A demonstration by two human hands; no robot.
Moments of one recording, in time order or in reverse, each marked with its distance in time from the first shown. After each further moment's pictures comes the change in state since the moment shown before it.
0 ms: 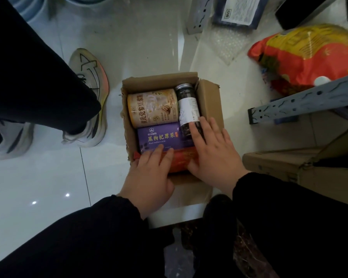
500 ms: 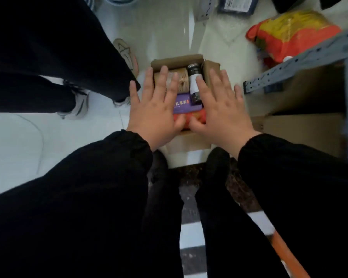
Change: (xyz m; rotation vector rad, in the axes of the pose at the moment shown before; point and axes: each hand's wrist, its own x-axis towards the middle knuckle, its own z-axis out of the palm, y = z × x) left_hand -0.116 0.032 -0.174 0.143 0.242 -0.060; right_hand -0.124 -0.080 -0.165 0.103 0.147 0.028
